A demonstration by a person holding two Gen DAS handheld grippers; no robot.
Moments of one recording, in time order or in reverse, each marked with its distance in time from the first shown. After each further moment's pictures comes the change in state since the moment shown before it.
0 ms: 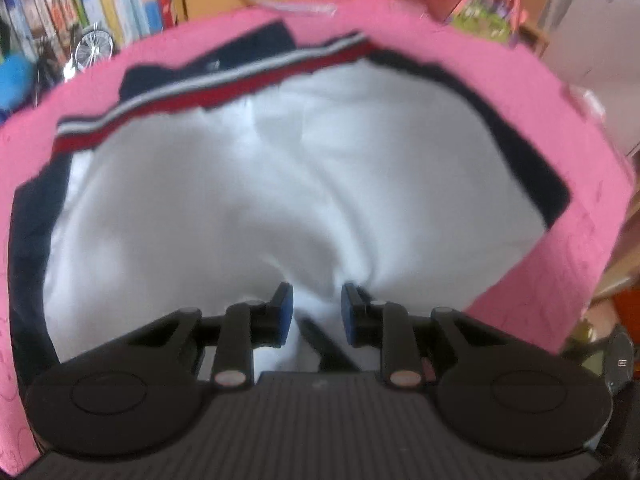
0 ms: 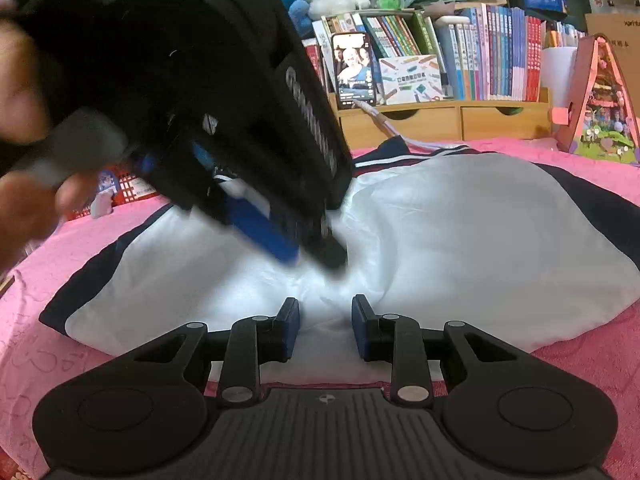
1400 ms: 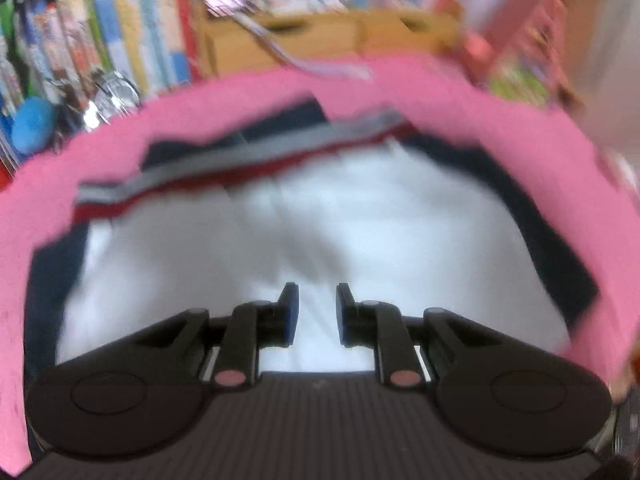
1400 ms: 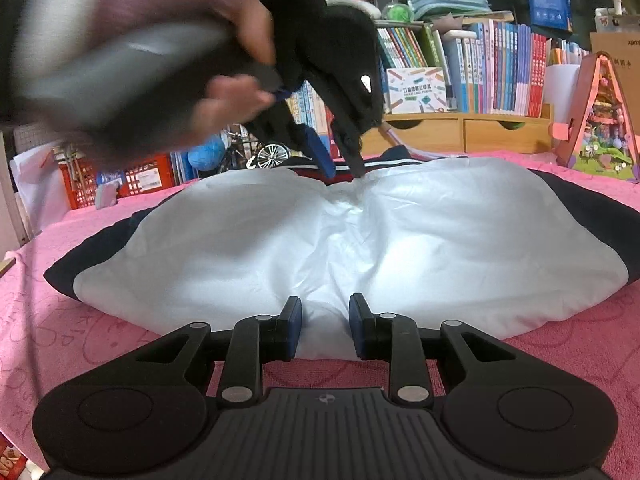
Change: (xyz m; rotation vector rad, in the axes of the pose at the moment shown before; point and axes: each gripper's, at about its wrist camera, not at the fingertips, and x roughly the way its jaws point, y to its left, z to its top) left arm 0.002 -0.012 0.038 -0.042 -0.103 0.052; right arm -0.017 0.003 -0.011 -0.049 -0.022 0.001
